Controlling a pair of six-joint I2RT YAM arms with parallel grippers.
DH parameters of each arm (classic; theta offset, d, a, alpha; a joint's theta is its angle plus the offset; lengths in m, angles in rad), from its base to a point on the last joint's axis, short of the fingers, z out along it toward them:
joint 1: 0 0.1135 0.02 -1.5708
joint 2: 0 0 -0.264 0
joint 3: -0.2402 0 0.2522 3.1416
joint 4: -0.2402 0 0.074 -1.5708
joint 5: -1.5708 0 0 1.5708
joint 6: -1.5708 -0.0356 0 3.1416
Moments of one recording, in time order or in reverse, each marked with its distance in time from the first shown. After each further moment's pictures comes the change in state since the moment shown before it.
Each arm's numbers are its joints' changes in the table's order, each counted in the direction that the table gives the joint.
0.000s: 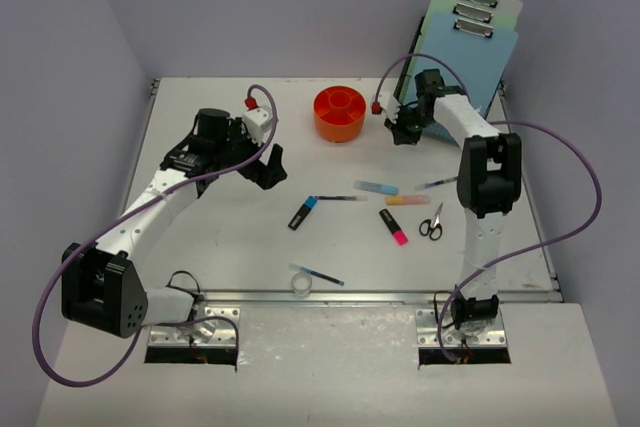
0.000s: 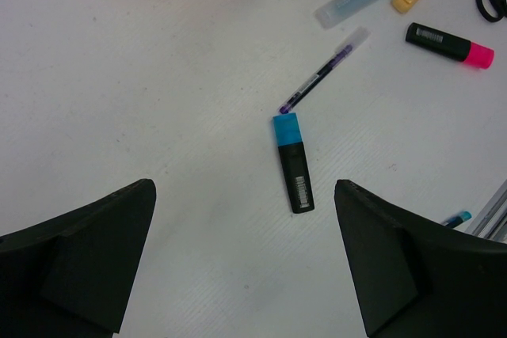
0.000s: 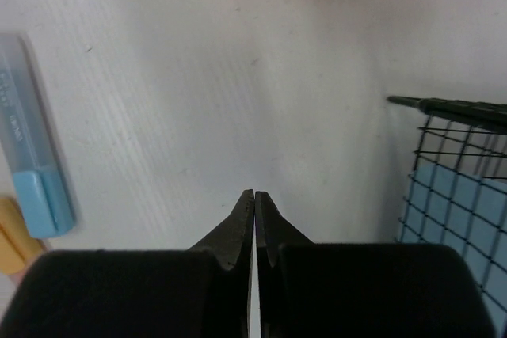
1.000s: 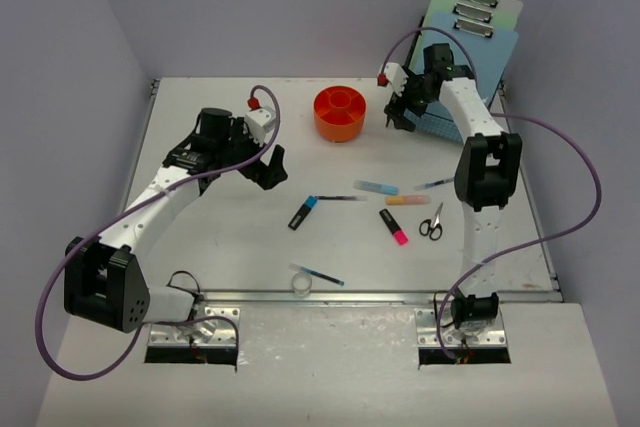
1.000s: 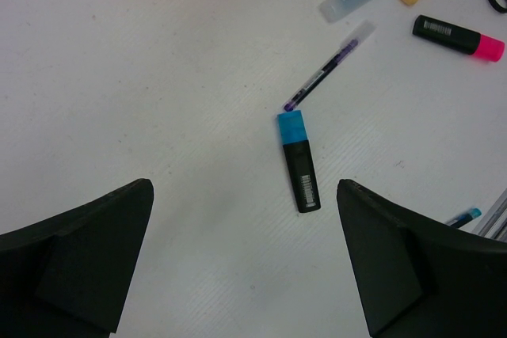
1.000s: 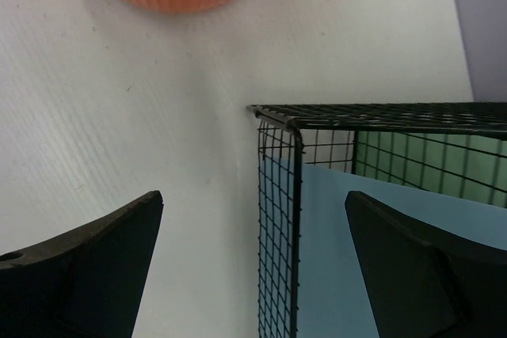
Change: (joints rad) left arm 0.000 0.027 -0.005 -0.001 0.000 -0.024; right arm -0.028 0.090 -0.319 -0.042 -0.037 -0.036
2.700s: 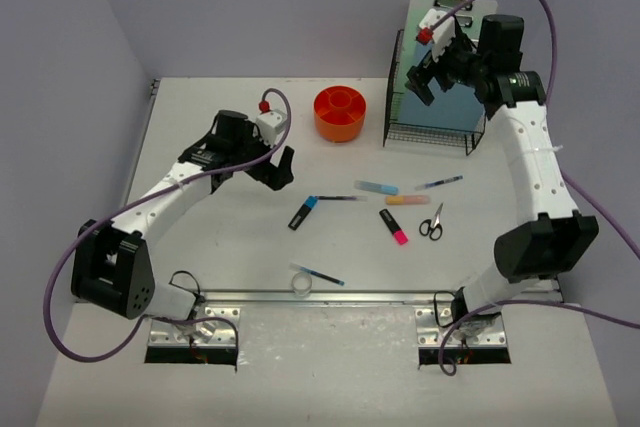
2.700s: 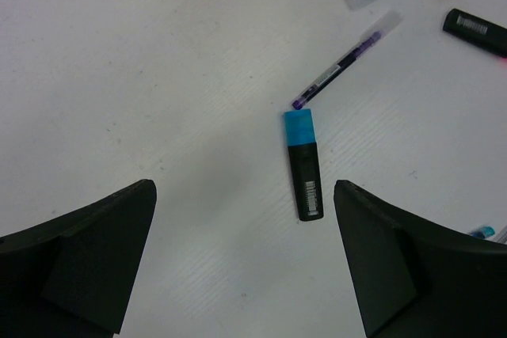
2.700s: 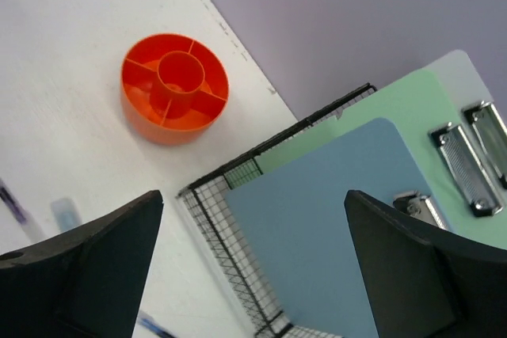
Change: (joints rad) left arm -0.061 0.074 -0.008 0.028 0.115 0.063; right arm -0.003 -0.671 0.332 0.225 0.104 -0.334
